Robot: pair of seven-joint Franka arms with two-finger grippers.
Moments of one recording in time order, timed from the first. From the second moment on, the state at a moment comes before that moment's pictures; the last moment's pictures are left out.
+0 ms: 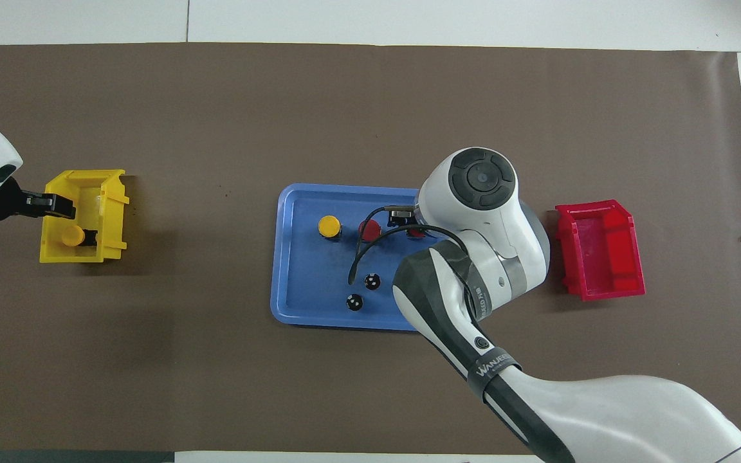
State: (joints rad) left arm 0.04 0.10 0.07 -2.03 -0.01 2.12 0.26; right arm 0.47 0.29 0.00 -1.86 0.04 2.18 0.51
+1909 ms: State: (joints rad) left arm -0.38 0.10 0.03 -1.75 -0.05 1.86 -0.24; right arm -0.10 0.01 -0.09 -1.56 -0.01 1.47 -0.04
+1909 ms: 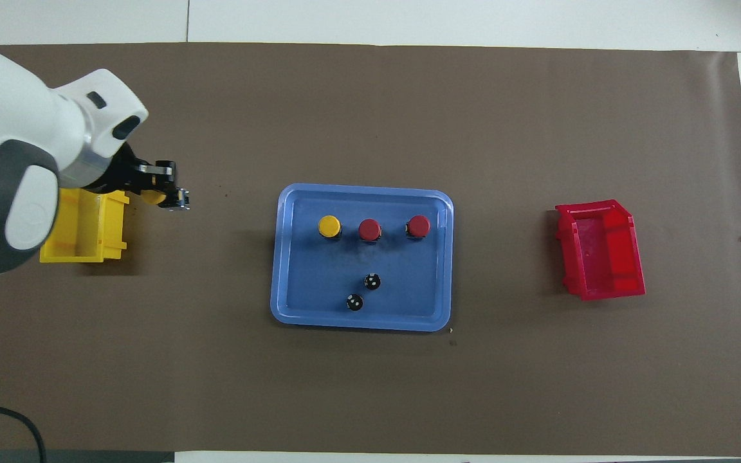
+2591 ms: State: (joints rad) left arm -0.59 0.22 0.03 -1.92 -0.06 2.17 -0.46; right arm -0.09 0.00 -0.09 -1.58 -0.01 1.47 -0.04
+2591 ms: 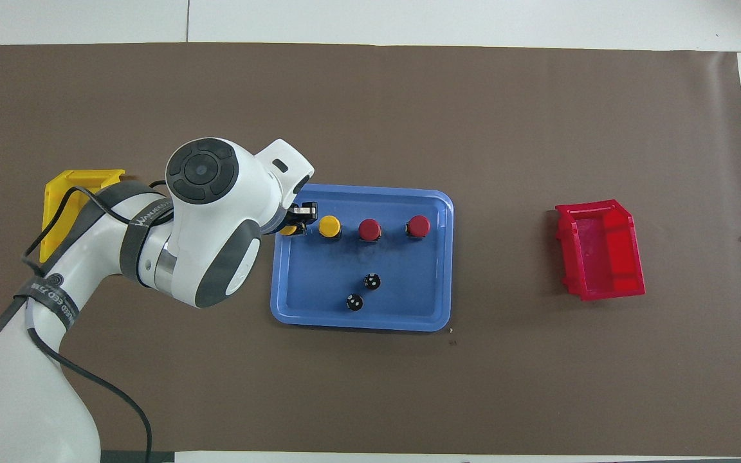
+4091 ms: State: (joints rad) left arm -0.22 0.15 0.07 -1.60 -0.06 1.74 -0.06; right arm 0.11 -0.01 -0.08 -1.59 -0.01 1.47 -0.04
